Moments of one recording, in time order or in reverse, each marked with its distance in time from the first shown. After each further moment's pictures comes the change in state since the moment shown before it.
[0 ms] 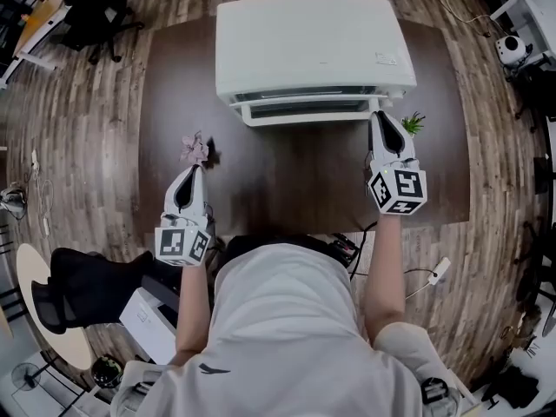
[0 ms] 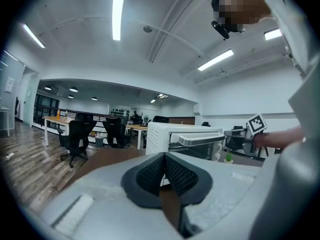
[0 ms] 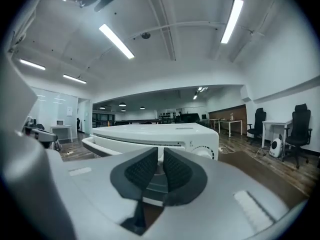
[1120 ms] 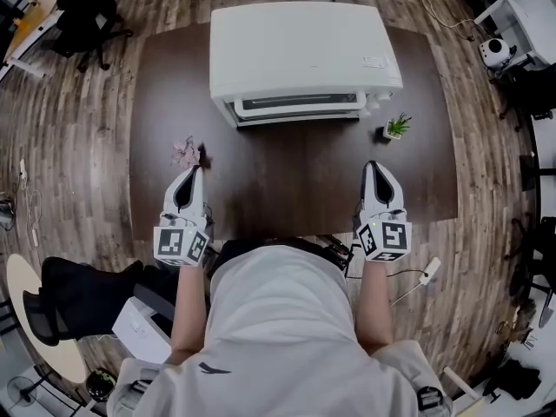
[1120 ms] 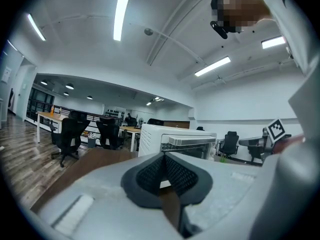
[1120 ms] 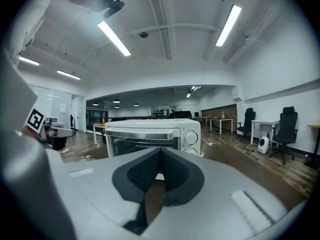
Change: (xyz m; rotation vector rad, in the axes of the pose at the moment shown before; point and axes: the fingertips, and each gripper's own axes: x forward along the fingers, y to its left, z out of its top) left arm 0.007 -0.011 0.000 -0.022 -0.043 -0.066; right arm -0.096 0.028 -0.026 0.007 0.030 -0.088
